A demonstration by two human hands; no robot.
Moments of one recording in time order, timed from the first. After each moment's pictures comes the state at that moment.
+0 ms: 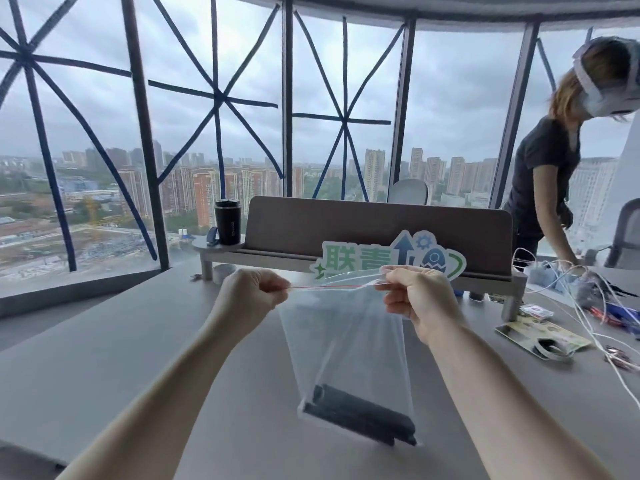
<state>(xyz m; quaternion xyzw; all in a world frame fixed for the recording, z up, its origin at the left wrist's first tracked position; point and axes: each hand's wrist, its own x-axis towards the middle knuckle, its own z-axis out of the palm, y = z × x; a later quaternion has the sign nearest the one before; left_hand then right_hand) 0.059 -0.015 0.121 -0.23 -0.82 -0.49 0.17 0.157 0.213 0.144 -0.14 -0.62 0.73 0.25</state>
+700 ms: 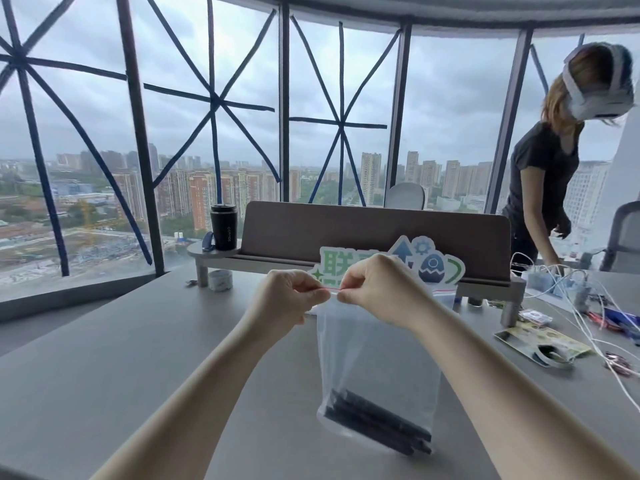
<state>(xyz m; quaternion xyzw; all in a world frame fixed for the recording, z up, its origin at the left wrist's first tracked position) 0.076 0.029 0.137 -0.27 -0.78 -0.55 0.09 0.153 0.185 0.176 0.01 -0.95 0.19 0.24</state>
